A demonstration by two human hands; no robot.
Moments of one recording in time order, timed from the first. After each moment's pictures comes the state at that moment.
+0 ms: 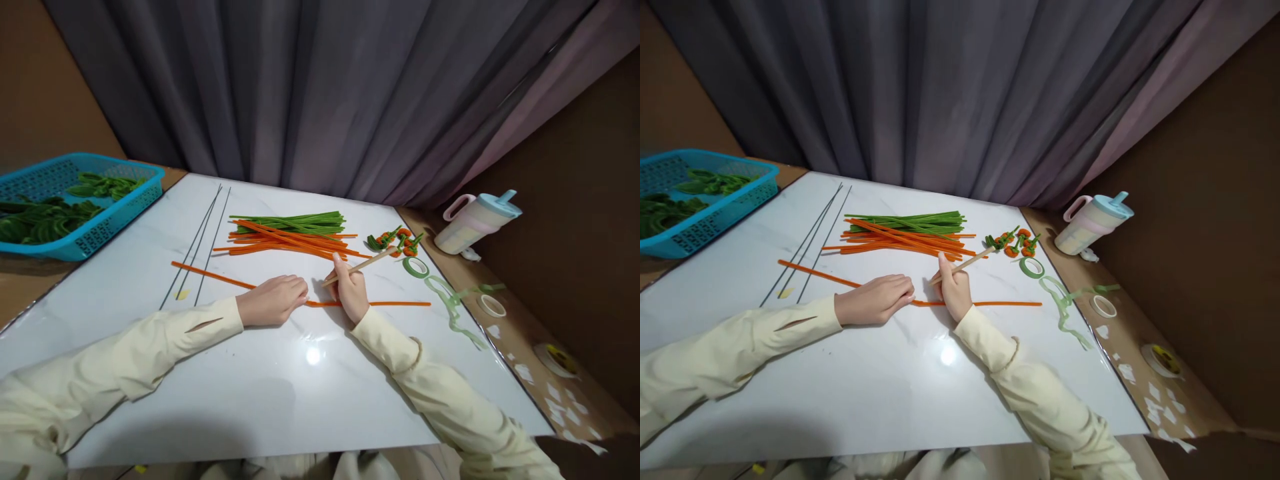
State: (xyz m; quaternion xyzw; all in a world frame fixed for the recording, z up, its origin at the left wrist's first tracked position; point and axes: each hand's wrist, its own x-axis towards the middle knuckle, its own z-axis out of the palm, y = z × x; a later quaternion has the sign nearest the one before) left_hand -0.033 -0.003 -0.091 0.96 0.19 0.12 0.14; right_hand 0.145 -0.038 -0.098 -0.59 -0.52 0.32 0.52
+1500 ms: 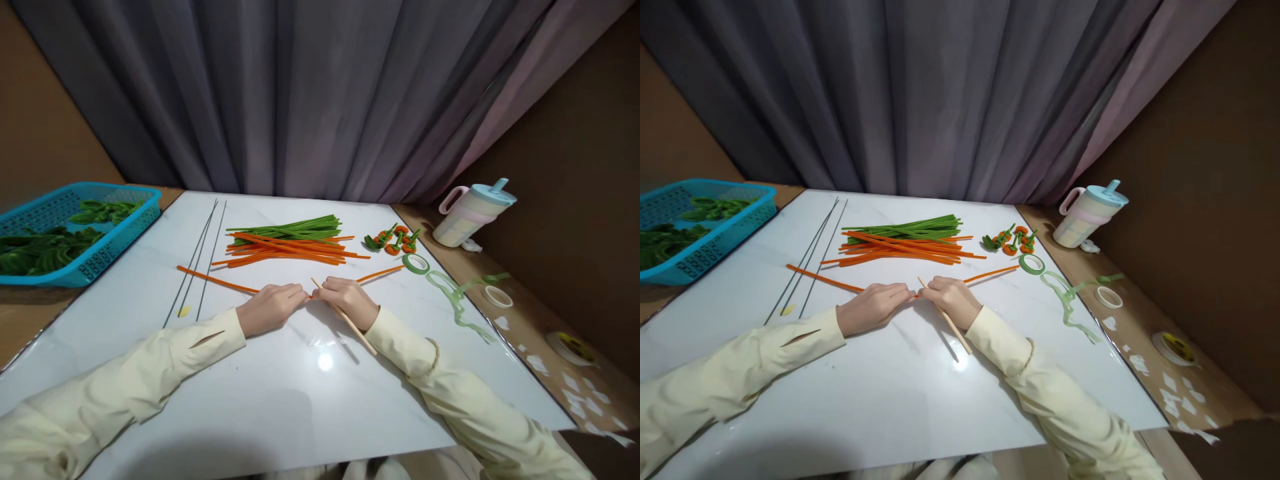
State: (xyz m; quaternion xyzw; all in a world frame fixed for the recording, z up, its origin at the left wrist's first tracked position) left_hand -0.037 0.002 -0.105 0.97 0.15 0.20 -0.01; right_hand 0.175 -0.041 -0.094 -0.36 -0.90 -0.03 0.24
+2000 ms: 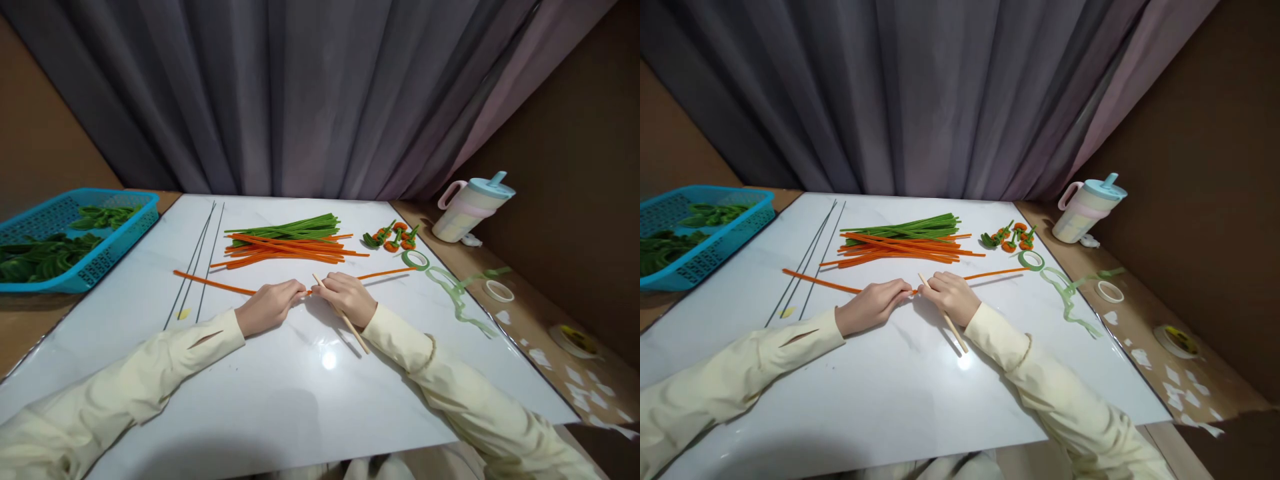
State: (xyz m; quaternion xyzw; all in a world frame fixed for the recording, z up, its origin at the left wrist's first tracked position) left_hand -0.034 0.001 -0.101 0.94 0.23 0.20 0.16; right_hand 0.176 -0.039 -0.101 -0.33 -0.89 -0.19 0.26
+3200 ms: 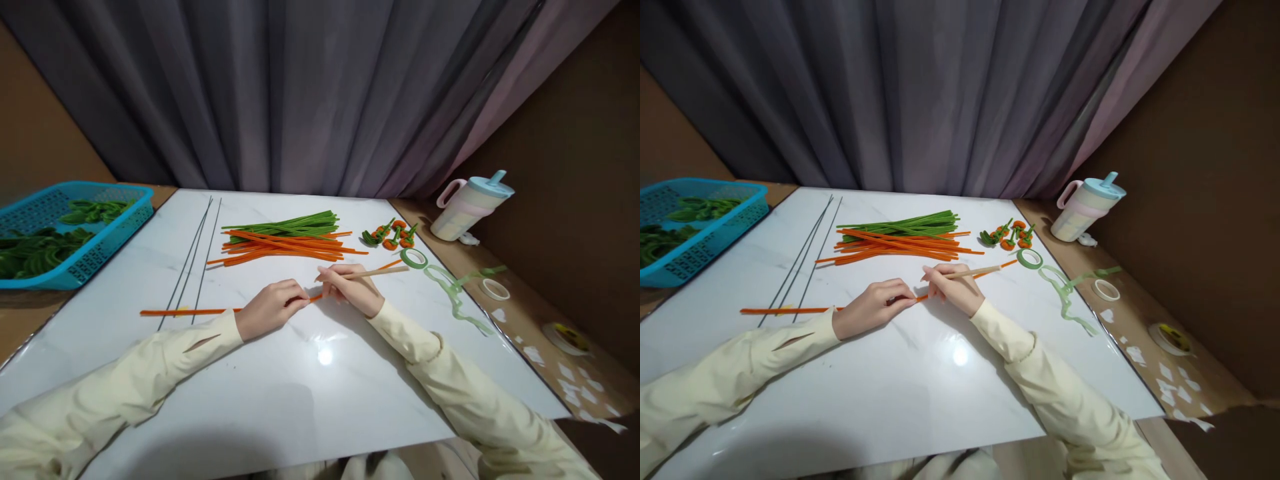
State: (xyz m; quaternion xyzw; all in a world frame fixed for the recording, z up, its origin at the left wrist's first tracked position) left_hand -0.028 -0.008 -0.098 0.90 0.23 0.26 0.26; right_hand 0.166 -0.042 -0.077 -0.57 -0.59 0.40 0.42
